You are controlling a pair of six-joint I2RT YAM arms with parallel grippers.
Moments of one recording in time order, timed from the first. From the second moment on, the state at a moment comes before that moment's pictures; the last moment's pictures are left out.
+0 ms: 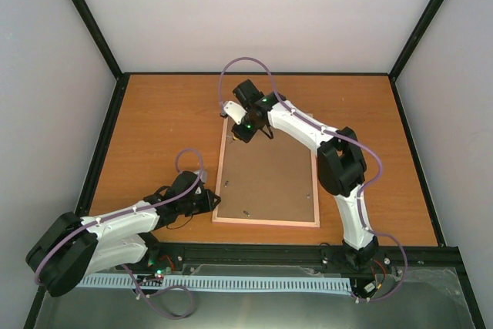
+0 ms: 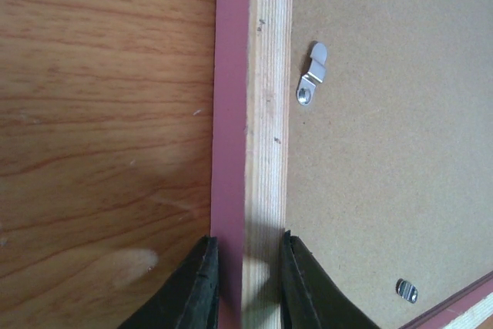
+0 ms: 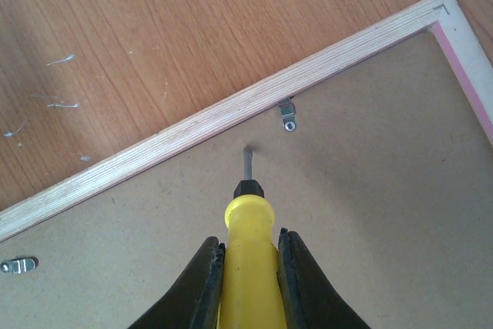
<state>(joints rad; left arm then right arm) -0.69 1.06 0.24 -0.04 0.17 -0.87 0.69 2.13 1.86 -0.83 -0.18 -0.33</state>
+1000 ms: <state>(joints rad) -0.69 1.06 0.23 -0.02 0.17 -0.88 0.70 2.21 1.97 -0.84 -0.09 -0.28</state>
